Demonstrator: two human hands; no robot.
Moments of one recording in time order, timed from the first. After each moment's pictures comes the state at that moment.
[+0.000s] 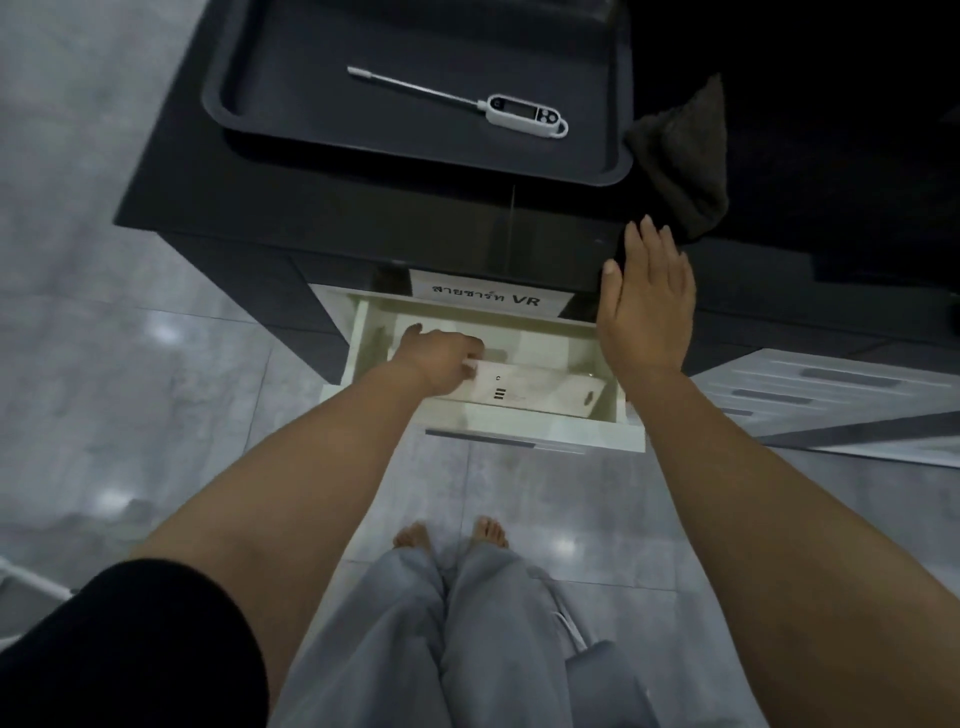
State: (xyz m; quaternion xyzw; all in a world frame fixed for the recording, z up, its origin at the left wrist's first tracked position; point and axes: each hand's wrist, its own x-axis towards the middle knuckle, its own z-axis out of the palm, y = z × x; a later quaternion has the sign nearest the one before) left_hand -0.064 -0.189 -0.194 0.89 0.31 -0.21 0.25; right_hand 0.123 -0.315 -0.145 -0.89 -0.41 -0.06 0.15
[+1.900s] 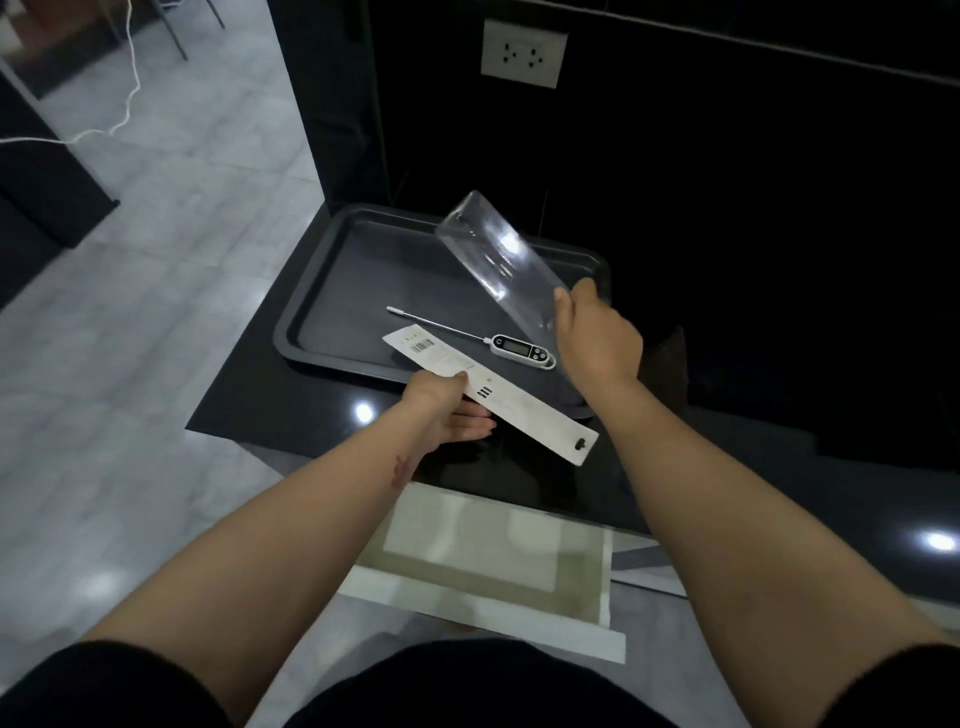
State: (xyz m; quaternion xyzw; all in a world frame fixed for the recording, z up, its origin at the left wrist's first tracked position) left_hand 0.016 -0.101 -0.022 0.36 0.60 0.10 0.71; right_hand 0.194 -0.137 -0.027 -0.87 -0.46 -0.04 0.17
